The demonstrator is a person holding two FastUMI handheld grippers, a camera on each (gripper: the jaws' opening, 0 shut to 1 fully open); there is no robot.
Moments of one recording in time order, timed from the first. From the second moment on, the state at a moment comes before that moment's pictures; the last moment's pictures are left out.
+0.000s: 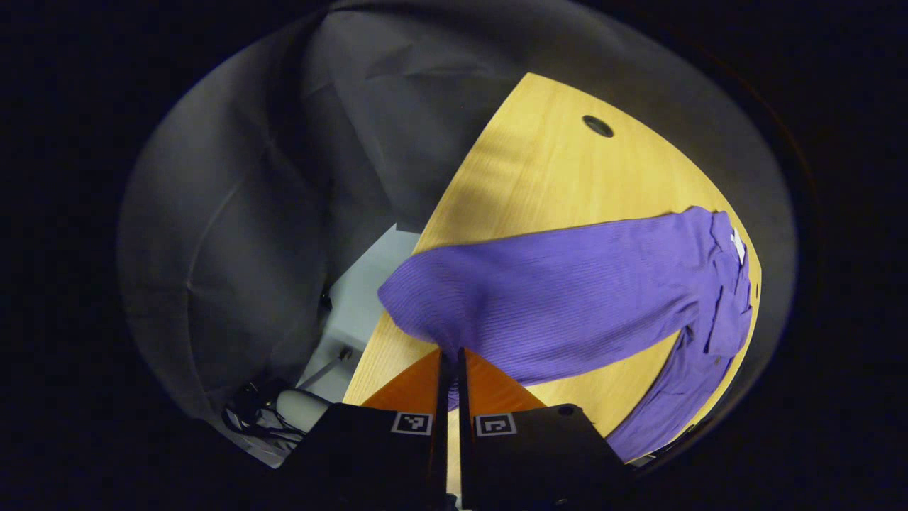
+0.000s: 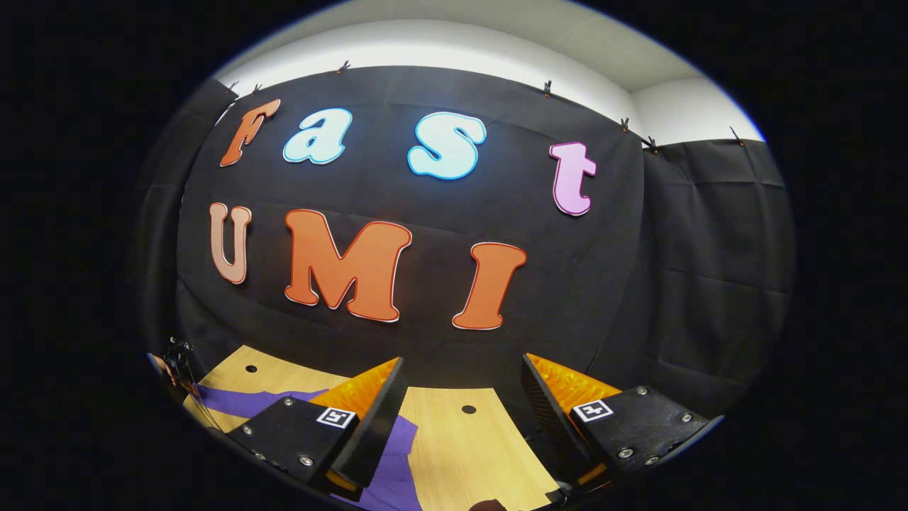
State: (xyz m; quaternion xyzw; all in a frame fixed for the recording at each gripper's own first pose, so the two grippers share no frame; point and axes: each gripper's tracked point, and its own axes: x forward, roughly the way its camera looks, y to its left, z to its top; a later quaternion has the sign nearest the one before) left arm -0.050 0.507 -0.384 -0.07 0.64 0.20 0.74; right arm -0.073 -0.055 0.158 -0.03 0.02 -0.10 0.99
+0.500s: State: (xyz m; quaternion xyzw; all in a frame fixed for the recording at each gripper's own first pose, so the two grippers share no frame) left arm 0.015 0.385 -0.290 0.00 0.60 0.11 0.79; right arm -0.068 -0.070 0.124 -0.01 0.02 -0.09 1.00
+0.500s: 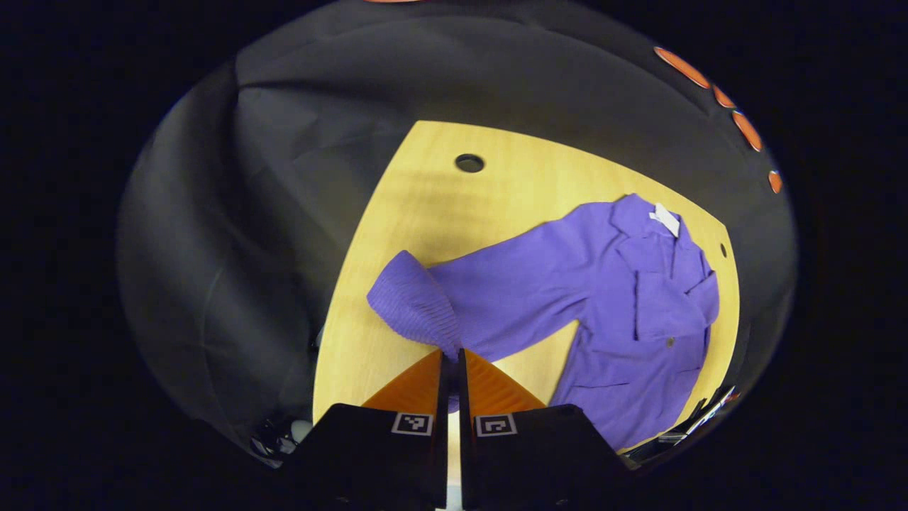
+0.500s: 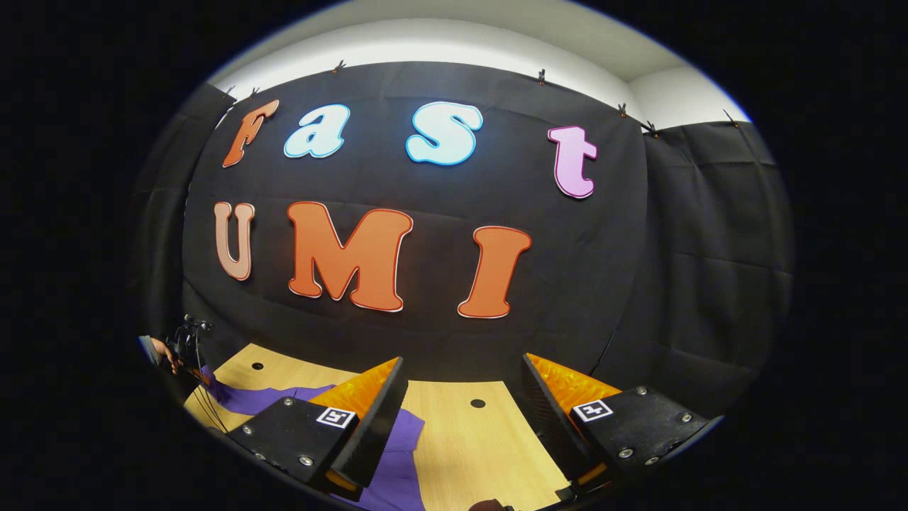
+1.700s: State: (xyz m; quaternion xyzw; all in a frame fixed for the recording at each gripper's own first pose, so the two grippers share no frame) left arm 0.119 0.005 -0.294 0.10 0.59 -0.14 0.79; right arm -0.062 -0.087 0.031 0.06 0.06 -0.04 1.00
